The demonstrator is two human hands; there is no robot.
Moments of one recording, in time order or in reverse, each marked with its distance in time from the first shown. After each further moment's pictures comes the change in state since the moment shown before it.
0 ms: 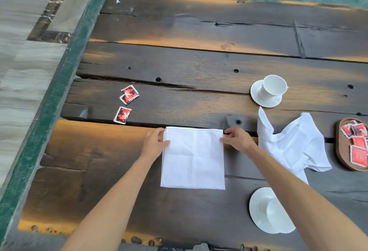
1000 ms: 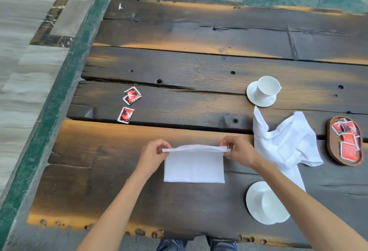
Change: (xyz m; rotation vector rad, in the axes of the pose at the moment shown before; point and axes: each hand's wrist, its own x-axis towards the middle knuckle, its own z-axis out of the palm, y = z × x) left_hand -0.075 0.004 -0.024 -0.141 -0.050 0.158; right_hand -0.070 0.003 -0.007 -0.064 -0.069 -0.410
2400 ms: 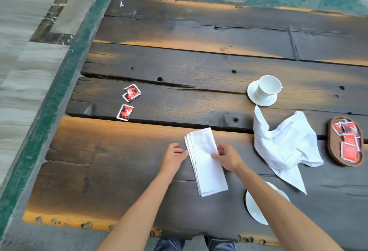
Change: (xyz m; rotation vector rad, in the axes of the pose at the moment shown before) left_hand 0.003 0.007 0.078 -0.280 -0.023 -0.322; right_hand 0.017 0.024 0.065 0.267 0.042 0.351
